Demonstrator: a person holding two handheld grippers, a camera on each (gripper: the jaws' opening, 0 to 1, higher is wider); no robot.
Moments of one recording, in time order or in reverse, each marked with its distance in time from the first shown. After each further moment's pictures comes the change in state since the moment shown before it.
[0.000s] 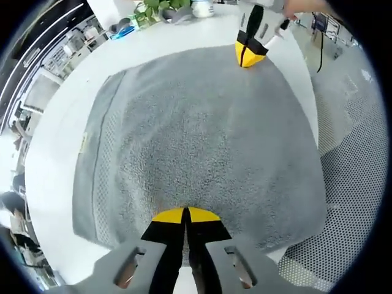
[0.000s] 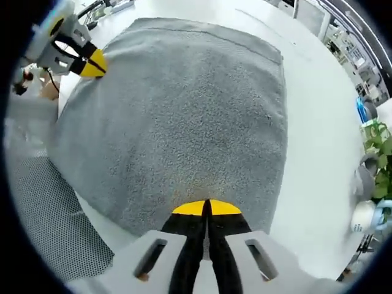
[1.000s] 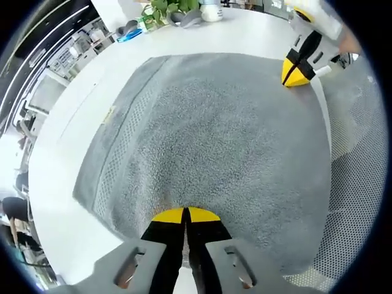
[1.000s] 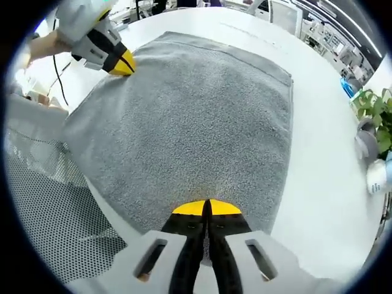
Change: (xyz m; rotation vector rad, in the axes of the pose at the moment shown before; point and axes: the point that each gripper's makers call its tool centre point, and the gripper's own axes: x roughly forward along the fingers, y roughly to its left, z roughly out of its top) left arm 0.010 0.024 0.017 -0.012 -0.036 0.046; right arm -0.010 0.032 -0.022 0.233 -0.174 0.014
